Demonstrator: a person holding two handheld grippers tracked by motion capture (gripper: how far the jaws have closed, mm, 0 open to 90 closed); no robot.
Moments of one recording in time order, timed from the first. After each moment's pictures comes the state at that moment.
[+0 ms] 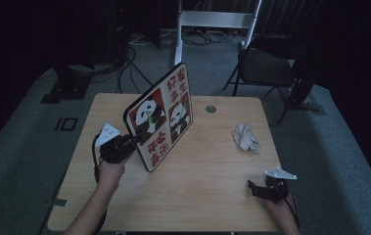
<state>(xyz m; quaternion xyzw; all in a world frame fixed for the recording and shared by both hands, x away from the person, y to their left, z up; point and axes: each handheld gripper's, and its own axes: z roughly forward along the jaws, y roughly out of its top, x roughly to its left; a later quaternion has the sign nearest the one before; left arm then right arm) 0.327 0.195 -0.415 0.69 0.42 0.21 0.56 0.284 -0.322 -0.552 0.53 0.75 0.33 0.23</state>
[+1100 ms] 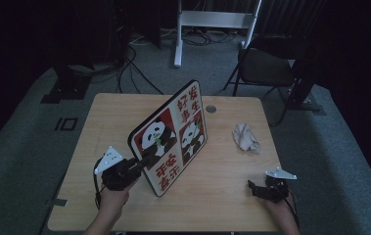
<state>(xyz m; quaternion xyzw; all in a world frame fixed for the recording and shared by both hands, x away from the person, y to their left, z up) 0.259 0.177 -0.420 0.69 0.41 0.16 0.57 0.284 -0.322 -0.552 0.53 0.75 0.33 0.23</state>
